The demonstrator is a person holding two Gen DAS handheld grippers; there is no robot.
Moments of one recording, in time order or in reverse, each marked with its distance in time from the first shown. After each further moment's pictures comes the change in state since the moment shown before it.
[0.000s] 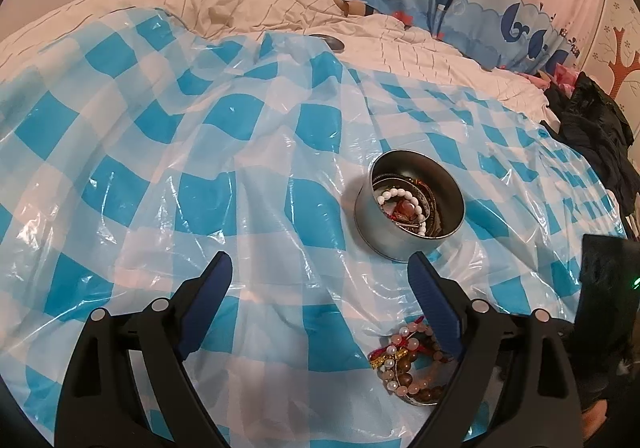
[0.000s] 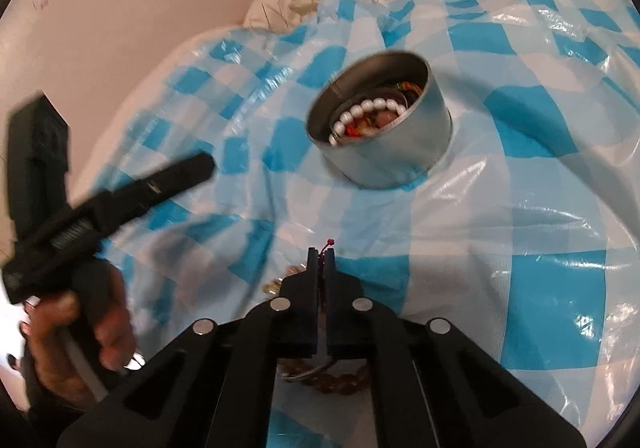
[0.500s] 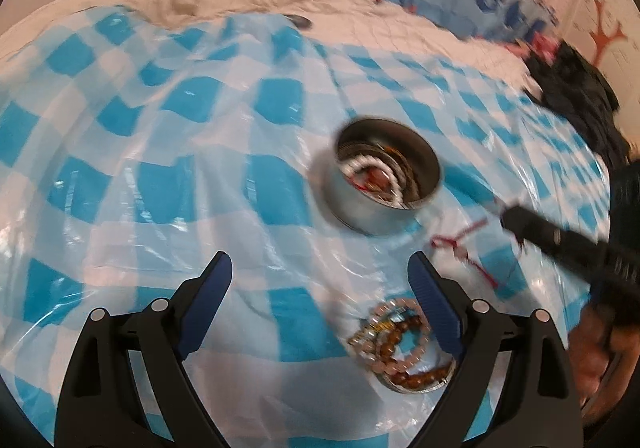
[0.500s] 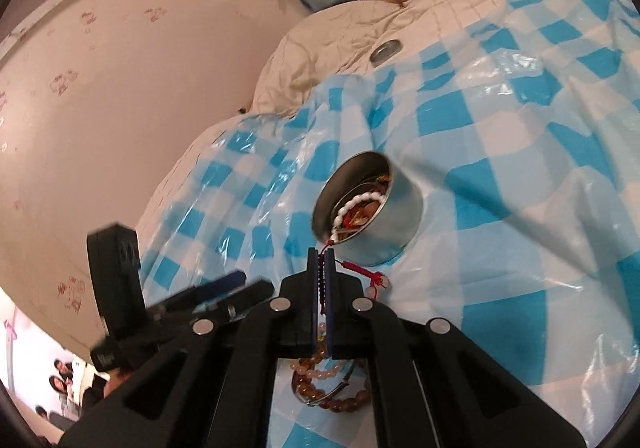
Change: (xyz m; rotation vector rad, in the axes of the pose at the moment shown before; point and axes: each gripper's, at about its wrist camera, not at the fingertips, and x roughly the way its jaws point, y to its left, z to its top) left arm 0.018 -0.024 -0.013 0.114 0.084 -0.068; right arm -0.057 -0.027 0.020 0.137 -0.215 0.092
